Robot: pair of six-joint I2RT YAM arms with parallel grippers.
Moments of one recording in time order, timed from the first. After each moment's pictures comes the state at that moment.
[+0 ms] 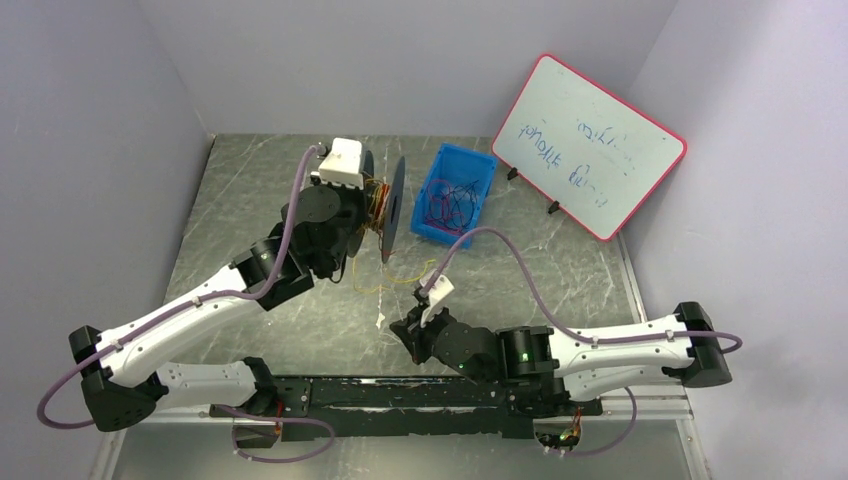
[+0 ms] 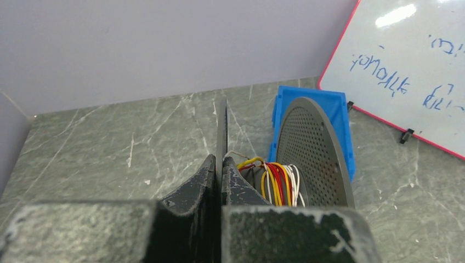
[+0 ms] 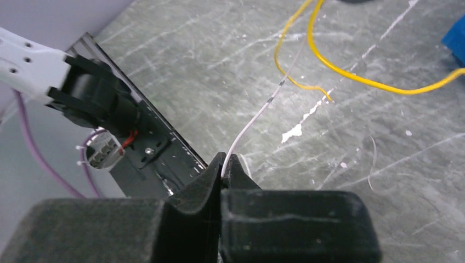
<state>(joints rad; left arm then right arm) -0.99 1.13 1.21 -0.12 -0.81 -0.06 1.56 1.02 0.72 -0.09 0.63 0.51</state>
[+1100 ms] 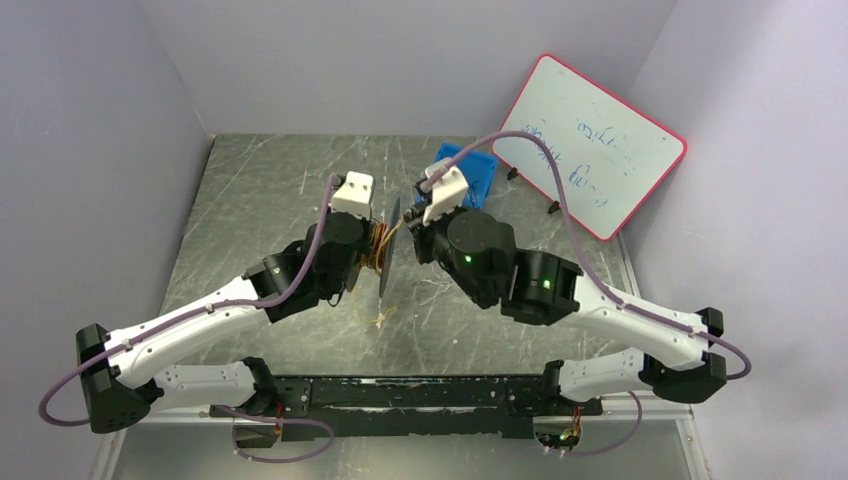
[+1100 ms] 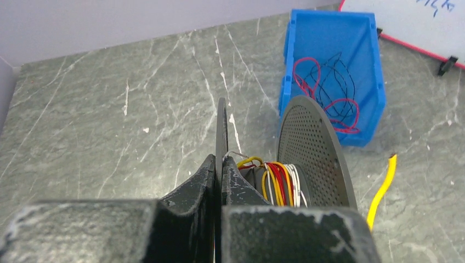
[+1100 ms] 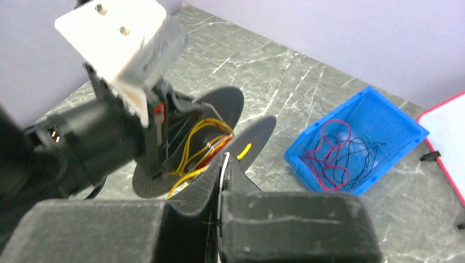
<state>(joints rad) -1.02 1.10 1.04 -0.23 -0.83 -0.18 1.30 1.19 1.41 -0.40 0.70 0.11</state>
